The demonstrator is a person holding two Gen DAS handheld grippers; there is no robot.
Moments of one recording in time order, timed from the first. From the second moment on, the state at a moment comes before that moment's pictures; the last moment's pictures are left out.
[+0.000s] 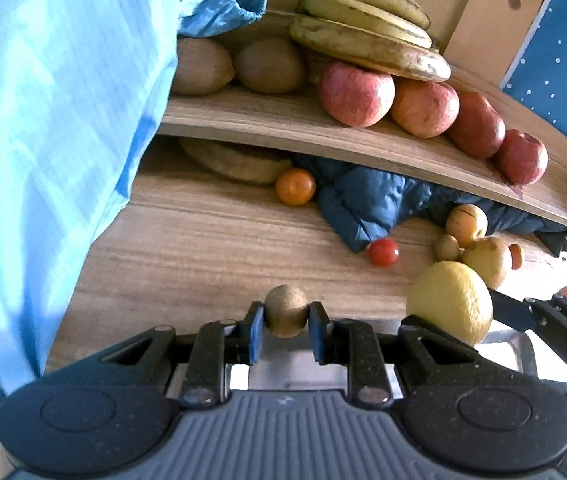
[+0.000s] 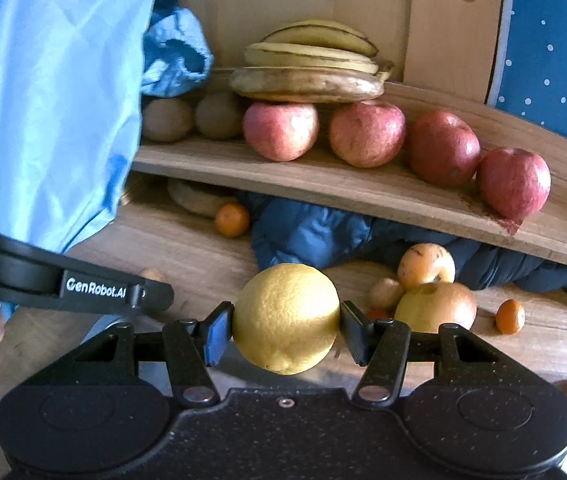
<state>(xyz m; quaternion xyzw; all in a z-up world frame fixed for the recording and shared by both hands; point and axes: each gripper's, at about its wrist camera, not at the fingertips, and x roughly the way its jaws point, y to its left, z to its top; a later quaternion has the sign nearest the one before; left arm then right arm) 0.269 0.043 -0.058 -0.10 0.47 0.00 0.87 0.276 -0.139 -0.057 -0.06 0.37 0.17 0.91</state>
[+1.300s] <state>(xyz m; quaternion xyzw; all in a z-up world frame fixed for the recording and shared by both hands) 0.149 0.020 -0.059 -0.12 0.50 0.07 0.85 0.144 -0.150 -0.070 -0.09 0.41 0.33 0.84</state>
